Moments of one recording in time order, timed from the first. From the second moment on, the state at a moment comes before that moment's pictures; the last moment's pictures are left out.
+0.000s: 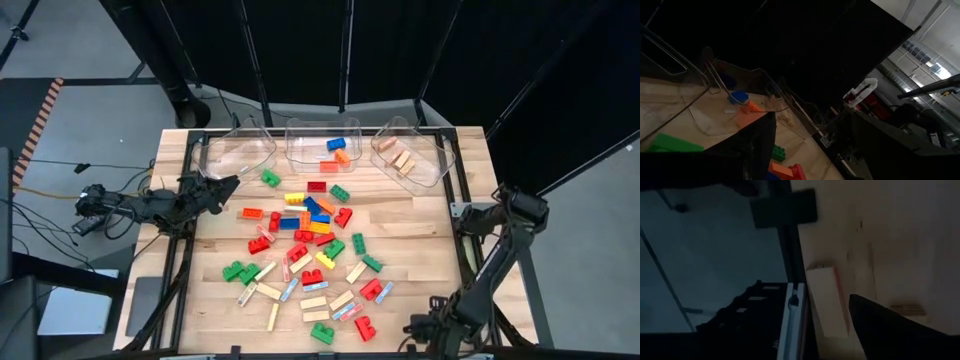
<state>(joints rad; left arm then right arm) -0.23 0.07 0.10 0.09 -0.79 -0.75 1.02 1.75 1.15 -0.68 -0.25 1.23</state>
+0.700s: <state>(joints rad) -0.23 0.07 0.10 0.10 -0.79 -0.77 1.08 1.88 1.15 -0.65 -0.19 1.20</state>
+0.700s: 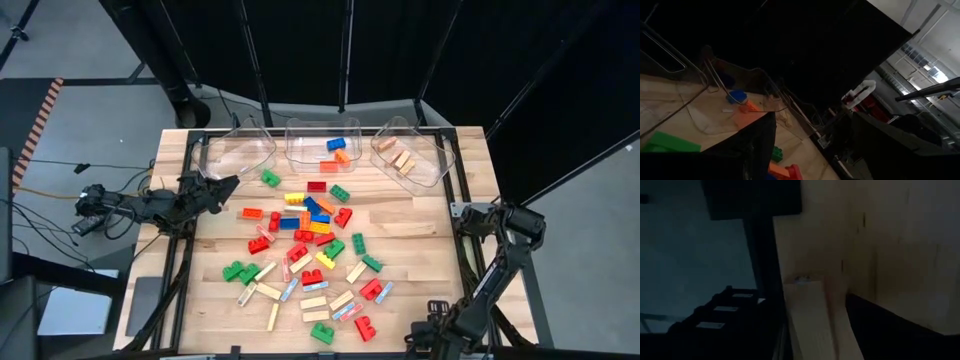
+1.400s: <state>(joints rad) -0.23 0.07 0.10 0.11 -0.79 -0.77 0.90 1.88 1.14 -0.70 -0.12 0.91</state>
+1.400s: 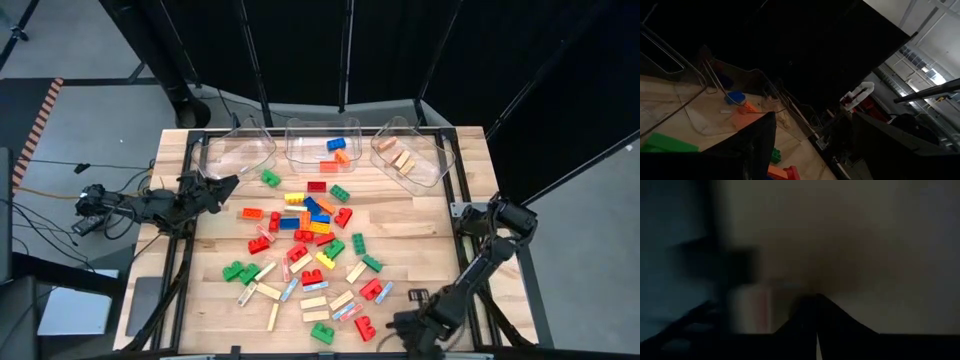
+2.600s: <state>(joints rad) -0.23 0.07 0.10 0.10 -0.79 -0.76 0.96 1.75 1.14 -0.58 -0.01 1.87</state>
